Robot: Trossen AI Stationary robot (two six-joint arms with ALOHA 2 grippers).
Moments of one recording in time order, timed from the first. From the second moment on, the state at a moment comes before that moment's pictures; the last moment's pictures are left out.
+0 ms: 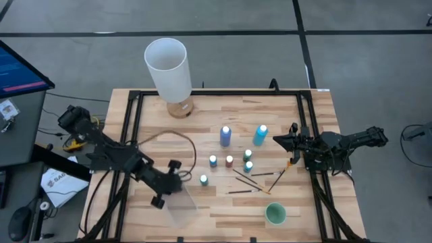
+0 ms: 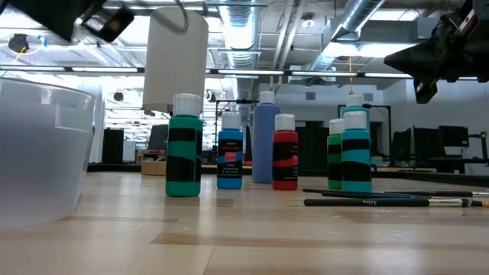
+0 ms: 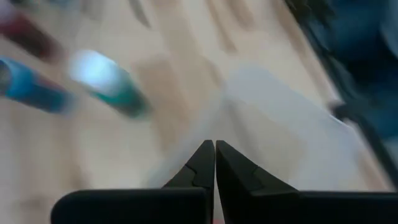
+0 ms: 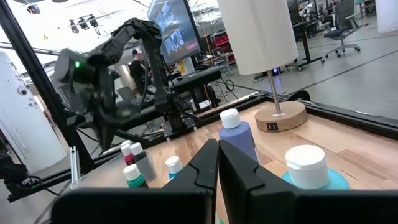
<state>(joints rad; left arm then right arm) -0.58 1.30 0.91 -0.52 -0.19 -0.16 0.26 0.01 0.02 0.08 0.47 0.30</state>
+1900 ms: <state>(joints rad) -0.27 1.67 1.31 -0.71 -0.01 0.24 0.26 0.01 0.02 0.08 0.47 0.30</state>
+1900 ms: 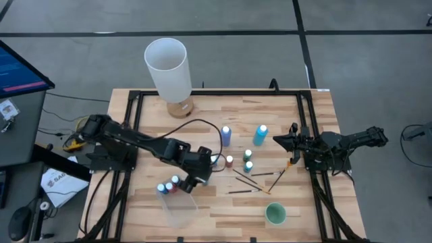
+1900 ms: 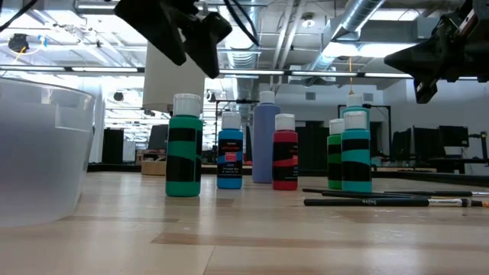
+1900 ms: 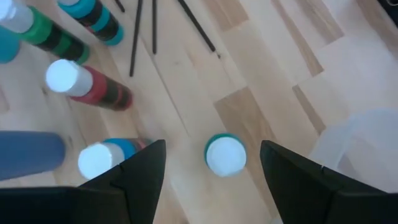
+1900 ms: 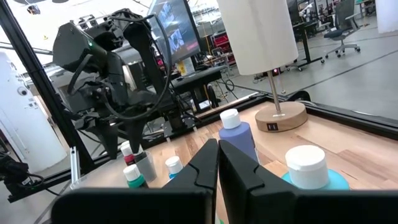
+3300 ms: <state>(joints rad) -0.26 1.78 1.33 -0.73 0.07 0.31 0.26 0.01 0.02 0.08 0.47 0.30</state>
